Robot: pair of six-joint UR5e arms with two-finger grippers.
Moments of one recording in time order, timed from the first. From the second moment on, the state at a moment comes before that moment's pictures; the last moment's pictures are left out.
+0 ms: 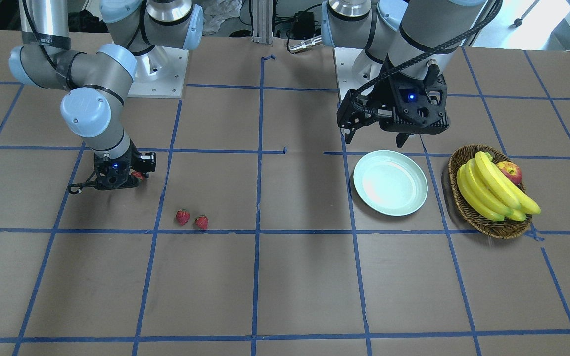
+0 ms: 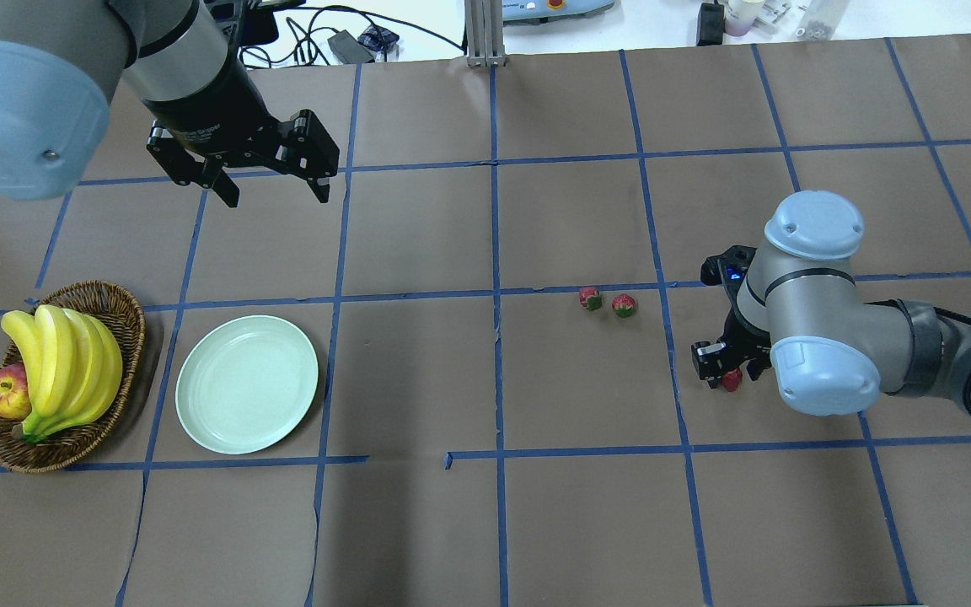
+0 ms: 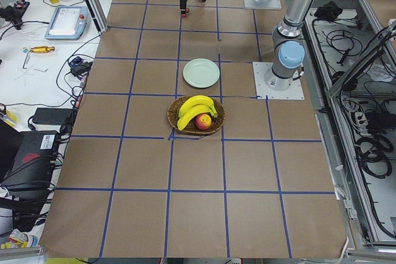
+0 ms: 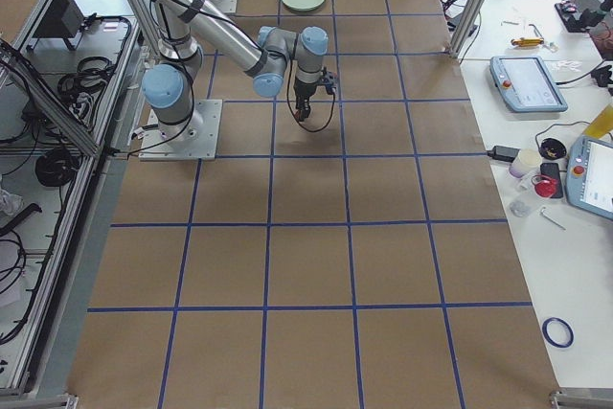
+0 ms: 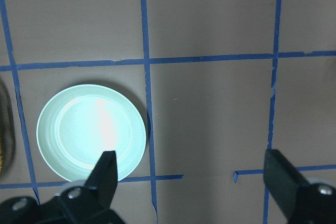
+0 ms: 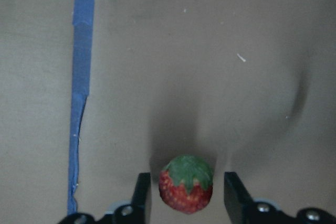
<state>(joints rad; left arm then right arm) -1.63 -1.61 -1.56 -1.51 1.53 -0.04 1.42 -1.41 2.25 -2.28 -1.64 -0.29</state>
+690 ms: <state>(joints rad) -1.63 -1.61 -1.55 -1.51 1.53 -0.04 1.48 -1.42 2.12 -2.29 -1.48 -0.12</state>
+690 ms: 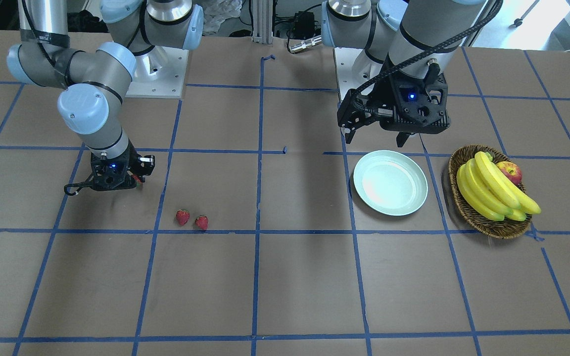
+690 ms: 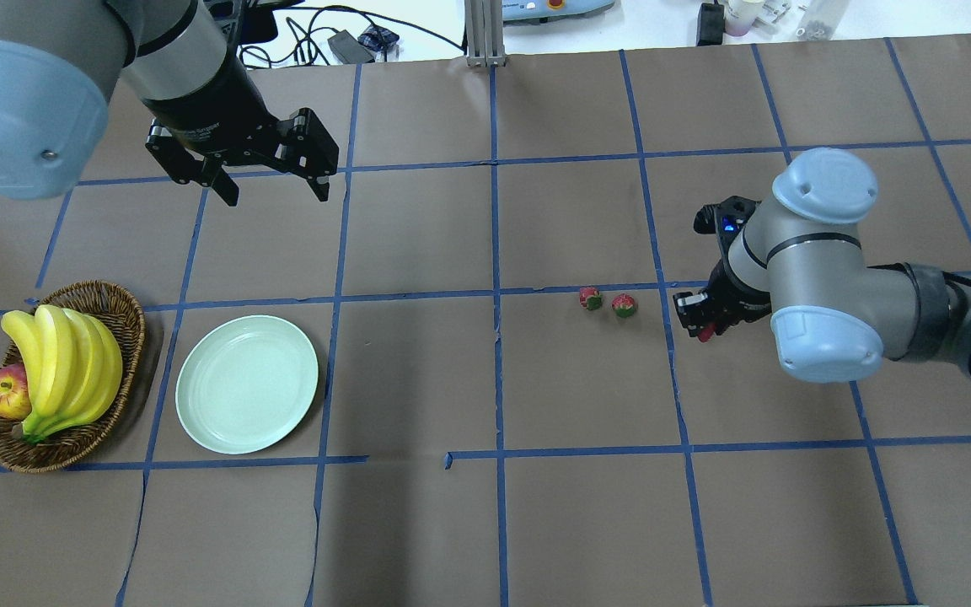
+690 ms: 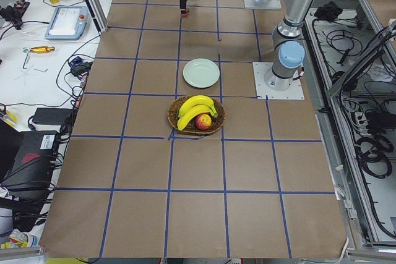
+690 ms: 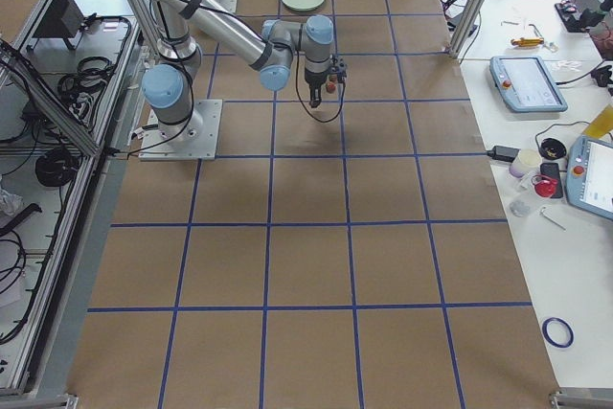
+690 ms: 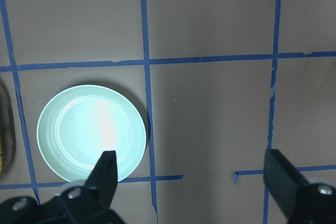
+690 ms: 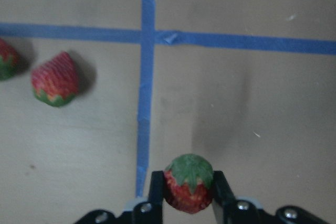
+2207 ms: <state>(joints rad) -1.63 -1.61 -1.56 -1.51 1.53 -0.04 2.02 -1.13 1.91 -2.50 -1.52 0.69</state>
